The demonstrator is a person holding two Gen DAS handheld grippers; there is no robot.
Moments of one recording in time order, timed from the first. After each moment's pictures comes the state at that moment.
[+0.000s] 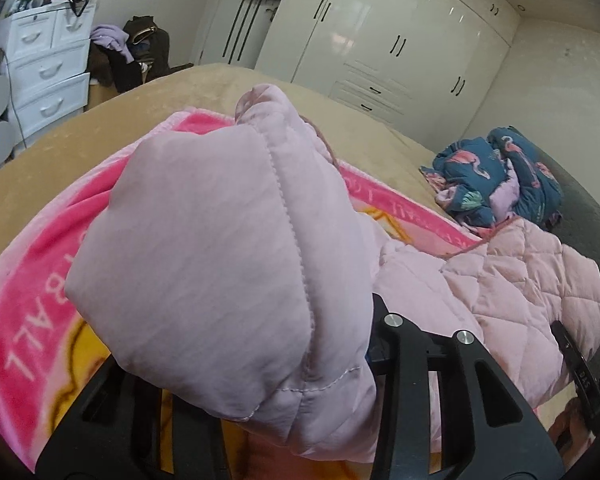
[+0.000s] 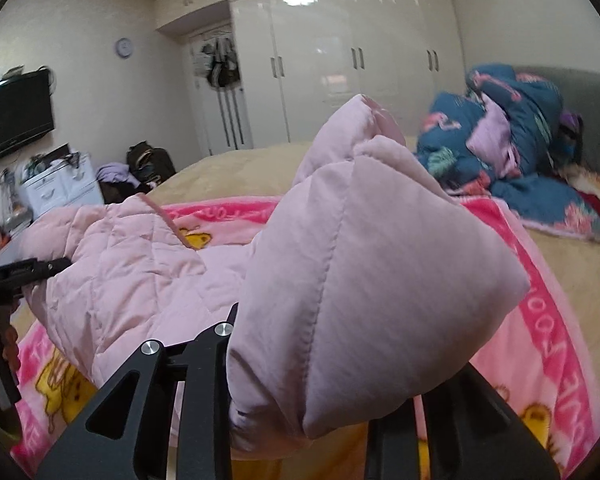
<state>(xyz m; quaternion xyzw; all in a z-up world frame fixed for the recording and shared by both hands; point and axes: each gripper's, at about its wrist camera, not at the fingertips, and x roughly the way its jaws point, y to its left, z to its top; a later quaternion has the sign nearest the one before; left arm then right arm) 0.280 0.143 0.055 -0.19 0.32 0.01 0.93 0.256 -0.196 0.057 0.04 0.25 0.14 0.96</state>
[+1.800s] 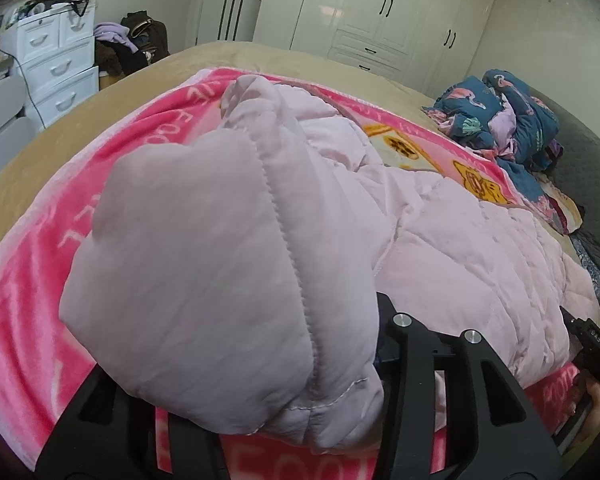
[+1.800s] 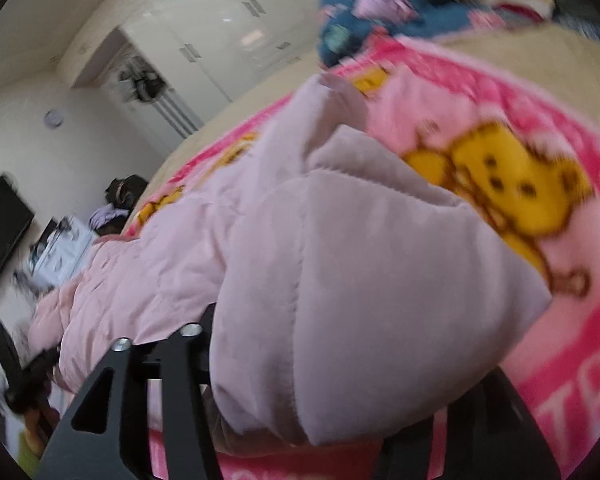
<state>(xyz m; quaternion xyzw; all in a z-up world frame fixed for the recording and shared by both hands) 0.141 0.141 -0.011 -0.13 0.37 0.01 0.92 0.119 -0.293 -0.077 0.30 0.37 0.07 0.88</state>
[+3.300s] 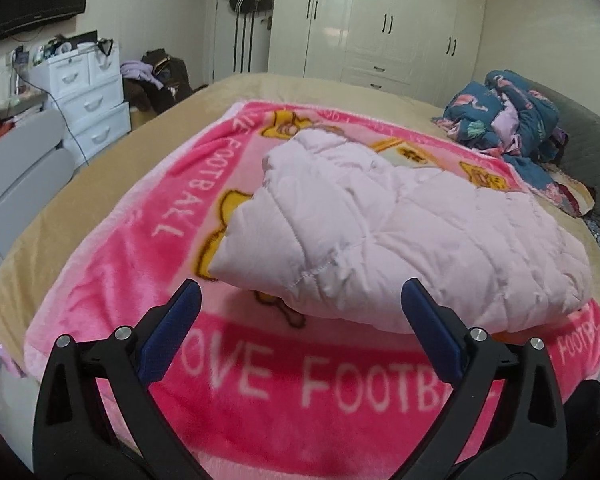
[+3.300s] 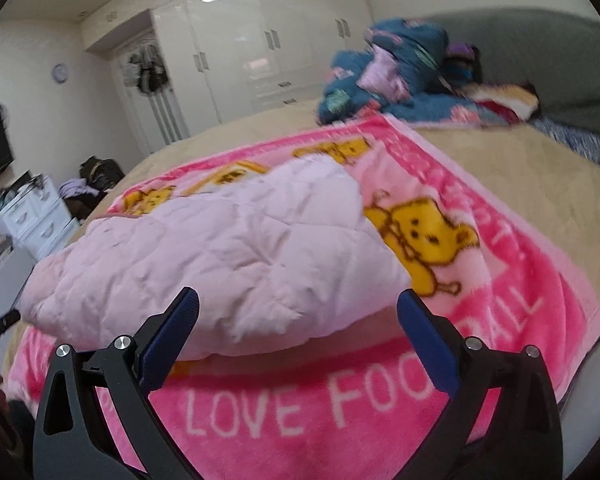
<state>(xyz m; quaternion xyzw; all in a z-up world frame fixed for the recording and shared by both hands) 0.033 0.150 0.028 -0.07 0.33 0.05 0.94 -0.005 -0.263 0.009 0.12 0.29 0.03 0.95</state>
